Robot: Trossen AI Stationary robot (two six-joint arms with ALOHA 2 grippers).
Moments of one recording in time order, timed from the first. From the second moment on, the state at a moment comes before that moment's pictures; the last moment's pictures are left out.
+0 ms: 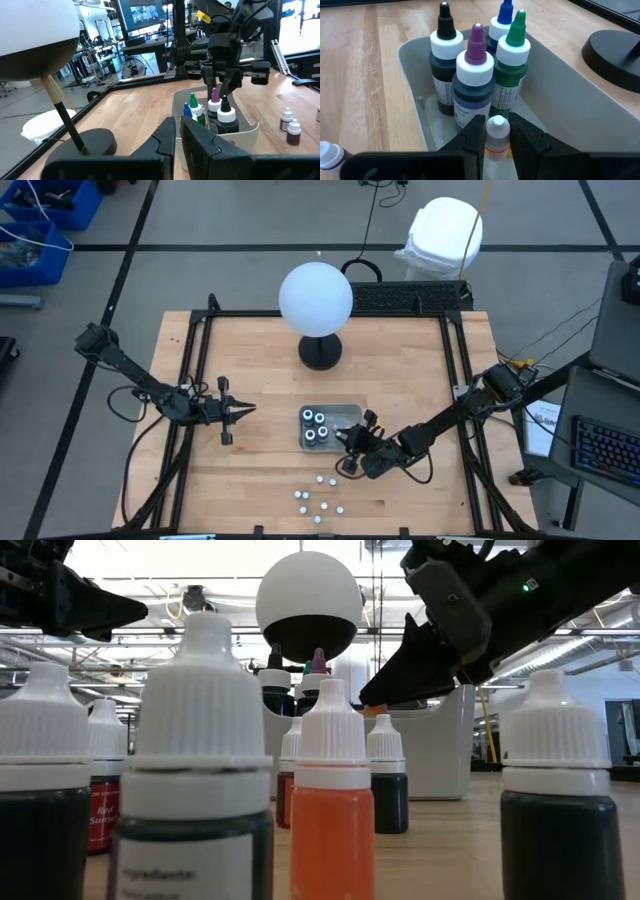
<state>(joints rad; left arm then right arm) -0.62 0.65 0.04 0.62 -0.73 0.17 0.51 1.82 0.88 0.21 0.81 0.56</state>
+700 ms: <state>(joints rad) -0.62 0.65 0.04 0.62 -0.73 0.18 0.50 1.83 0.88 0.22 0.78 0.48</state>
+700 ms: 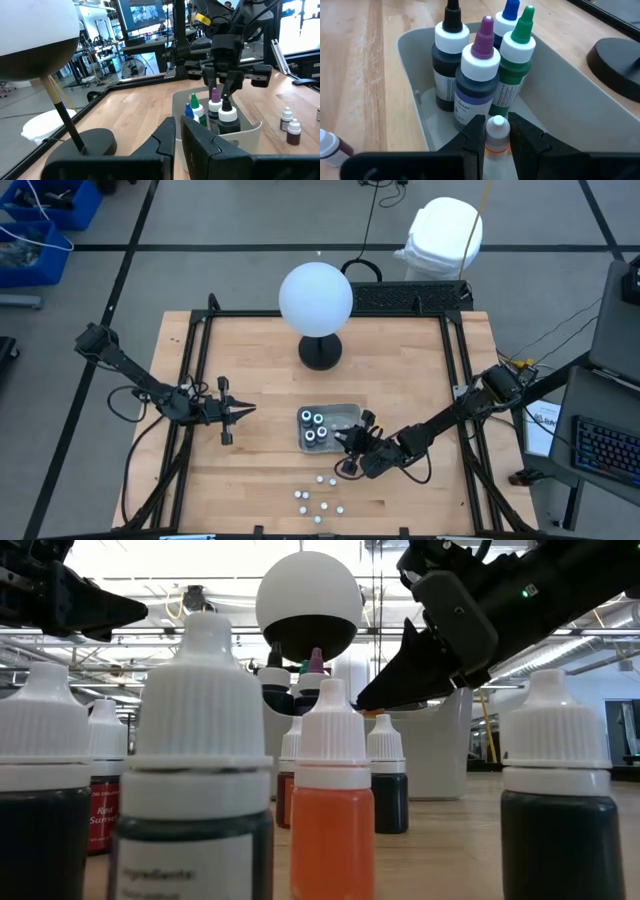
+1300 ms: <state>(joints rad) -0.62 0.65 0.04 0.62 -0.73 0.18 0.51 1.83 0.88 0.26 0.75 0.39</state>
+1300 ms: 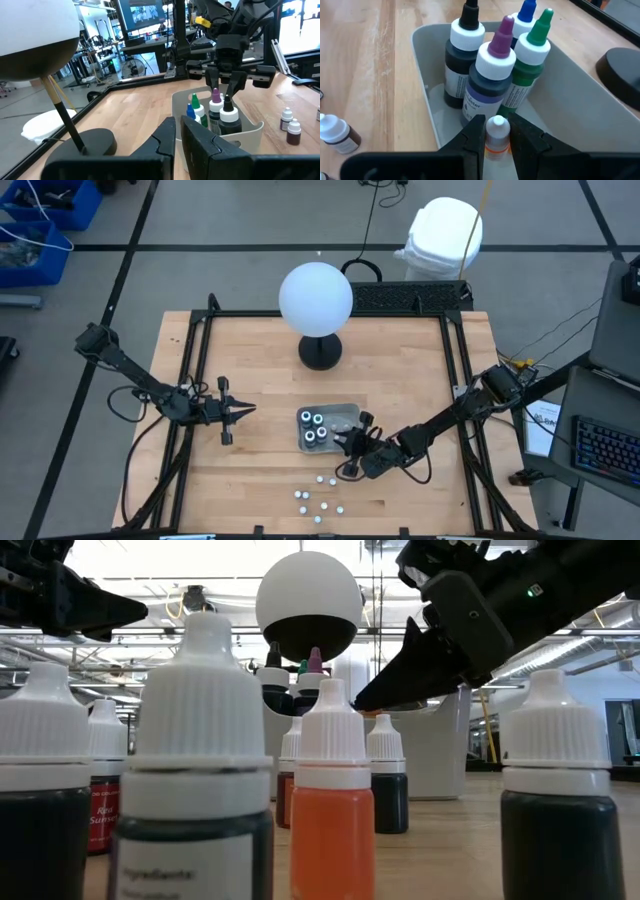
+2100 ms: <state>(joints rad) -0.62 0.65 0.04 0.62 -0.73 0.18 0.49 1.83 0.88 0.34 0.76 0.35</state>
